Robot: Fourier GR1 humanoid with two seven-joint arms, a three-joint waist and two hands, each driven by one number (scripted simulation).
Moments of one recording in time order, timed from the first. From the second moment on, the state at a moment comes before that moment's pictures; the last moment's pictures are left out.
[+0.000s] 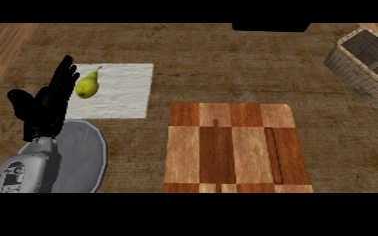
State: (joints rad) left arm -0.21 0.20 0.14 -1.48 -0.04 0.04 0.16; right arm -1.22 -0.68 -0.14 -0.31 0.95 -0.36 0.37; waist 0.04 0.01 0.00
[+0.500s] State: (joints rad) left arm -0.22 0.18 0.13 -1.49 -0.05 0.05 0.16; right arm -1.29 -0.72 -0.03 -0.23 1.11 -0.34 0.35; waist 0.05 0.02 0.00
